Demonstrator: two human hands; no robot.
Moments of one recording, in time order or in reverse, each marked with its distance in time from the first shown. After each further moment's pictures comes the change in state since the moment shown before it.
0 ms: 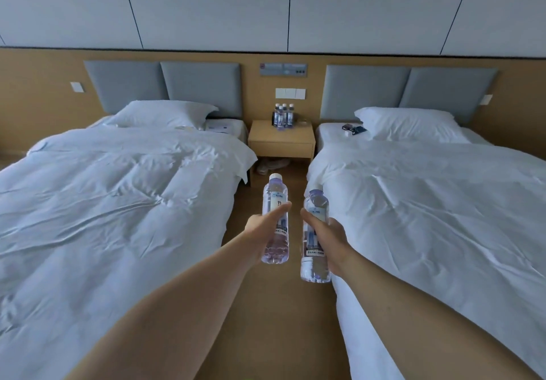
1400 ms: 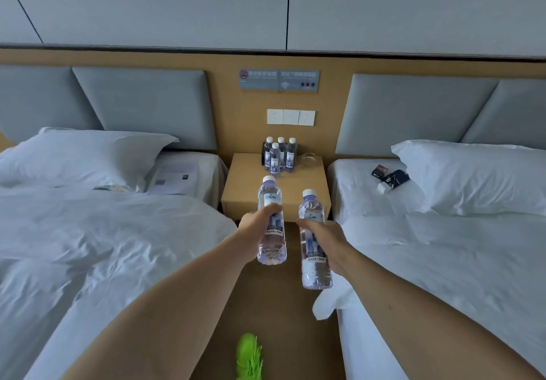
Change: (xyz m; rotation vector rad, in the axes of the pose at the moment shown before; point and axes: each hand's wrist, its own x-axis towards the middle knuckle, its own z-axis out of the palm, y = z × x) left_hand 0.760 0.403 0.027 -0.078 0.095 -0.085; right_hand 0.832 -0.221 0.044 -0.057 0.011 0.221
